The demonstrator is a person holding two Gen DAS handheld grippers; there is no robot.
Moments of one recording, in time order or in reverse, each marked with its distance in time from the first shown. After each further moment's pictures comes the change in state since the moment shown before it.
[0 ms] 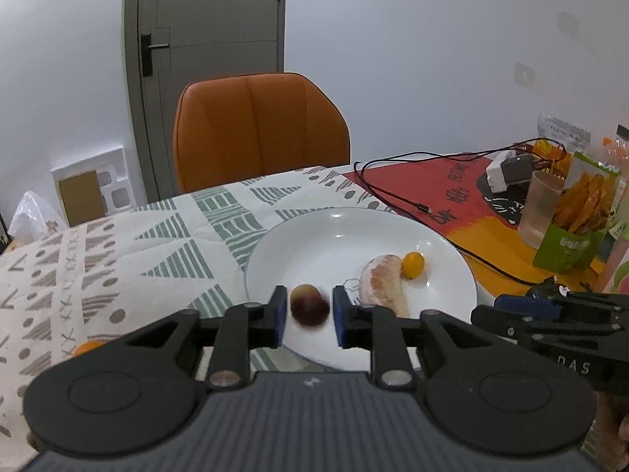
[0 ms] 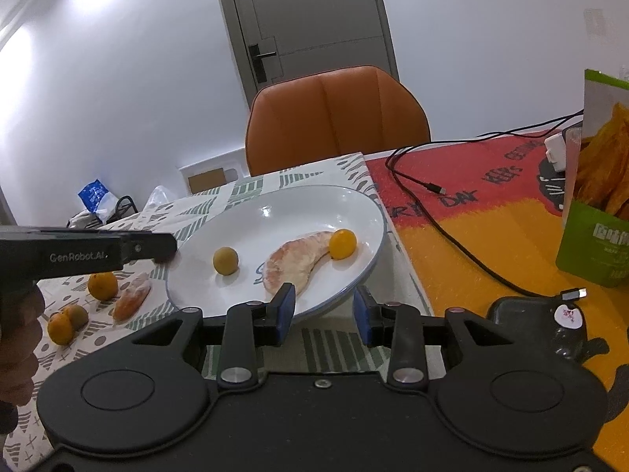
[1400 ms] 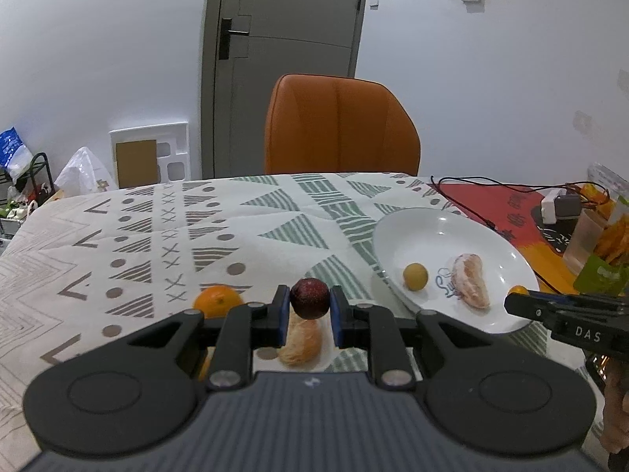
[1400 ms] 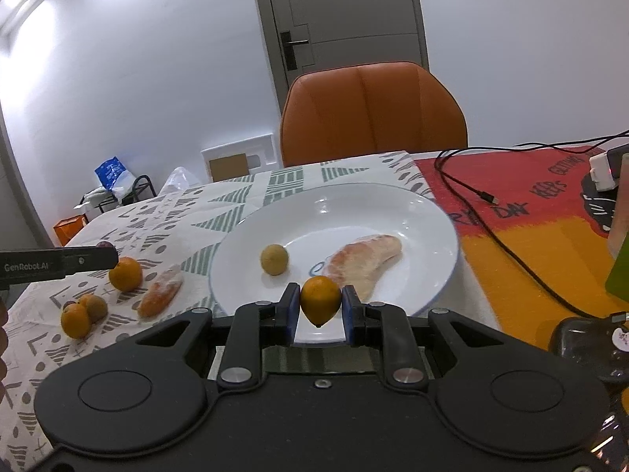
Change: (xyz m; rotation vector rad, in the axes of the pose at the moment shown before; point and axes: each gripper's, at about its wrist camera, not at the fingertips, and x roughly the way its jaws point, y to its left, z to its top) left arm -0.047 0.086 -0.032 -0.180 -0.017 0.099; right arm 0.018 0.042 0.008 -0.074 0.026 0.038
